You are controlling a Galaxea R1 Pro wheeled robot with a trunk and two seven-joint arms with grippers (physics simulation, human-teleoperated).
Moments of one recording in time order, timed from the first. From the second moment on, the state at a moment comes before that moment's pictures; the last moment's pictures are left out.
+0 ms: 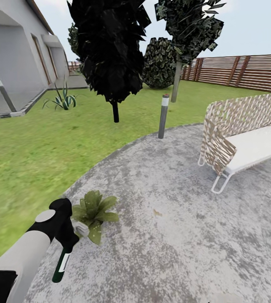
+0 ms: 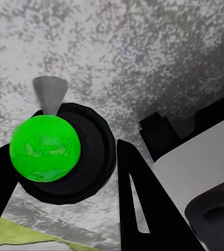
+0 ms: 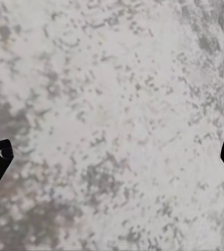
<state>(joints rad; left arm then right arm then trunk) -0.85 0.12 -0.03 -0.63 -1.41 0.94 -1.54 -0.38 -0.09 -0.15 -0.11 0.13 -0.21 -0.26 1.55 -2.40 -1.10</state>
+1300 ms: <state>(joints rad) -0.75 0.10 0.06 -0.65 -1.37 0.94 -1.40 -0.38 -0.08 -0.15 -0.12 0.13 -0.22 -0.26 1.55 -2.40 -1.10</state>
